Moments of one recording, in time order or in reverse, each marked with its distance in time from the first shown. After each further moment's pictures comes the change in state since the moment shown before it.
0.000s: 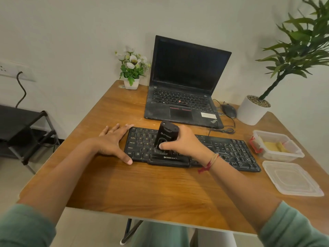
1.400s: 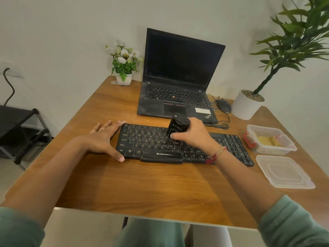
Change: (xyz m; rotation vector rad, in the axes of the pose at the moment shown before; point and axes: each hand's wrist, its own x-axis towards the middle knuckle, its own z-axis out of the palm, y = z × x) left_hand 0.006 -0.005 0.003 0.021 0.018 0.000; right_hand -0.003 0.031 -0.034 -0.048 0.157 0.055
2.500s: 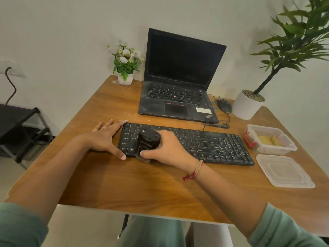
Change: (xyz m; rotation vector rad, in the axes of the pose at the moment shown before) left_hand -0.003 0.004 -0.001 -0.007 -0.005 -0.006; right_hand -0.033 -0.049 0.057 0.055 -0.180 -0.166
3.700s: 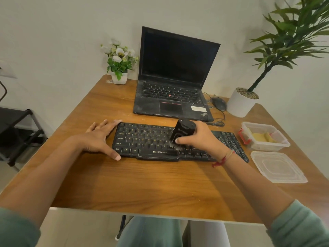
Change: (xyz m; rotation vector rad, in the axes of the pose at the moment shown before) left_hand 0.003 -0.006 0.002 -0.010 0.000 0.013; right_hand -0.008 0.064 -0.076 0.026 0.122 0.210
